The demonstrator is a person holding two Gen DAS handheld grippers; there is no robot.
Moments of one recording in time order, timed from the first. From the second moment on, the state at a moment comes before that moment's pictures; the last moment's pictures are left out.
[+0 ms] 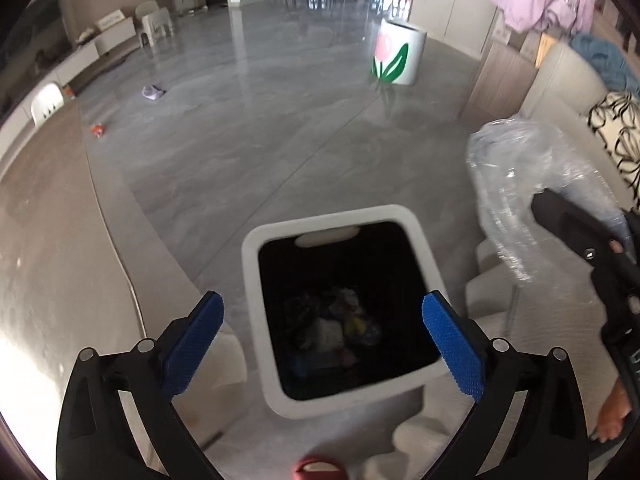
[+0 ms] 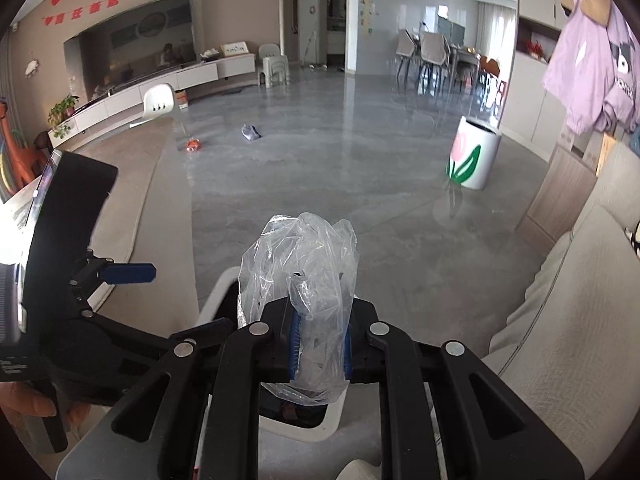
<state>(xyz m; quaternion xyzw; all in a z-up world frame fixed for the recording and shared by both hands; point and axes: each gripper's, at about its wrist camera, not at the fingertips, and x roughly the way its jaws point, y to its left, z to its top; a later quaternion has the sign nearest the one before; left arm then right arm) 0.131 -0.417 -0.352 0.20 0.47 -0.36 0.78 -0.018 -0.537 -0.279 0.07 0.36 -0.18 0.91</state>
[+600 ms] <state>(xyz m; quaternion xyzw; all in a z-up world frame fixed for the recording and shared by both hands) 0.163 -0.360 -0.298 0.16 0.42 -0.29 0.85 0.043 -0.524 -0.341 0.07 0.42 -0.13 0.89</state>
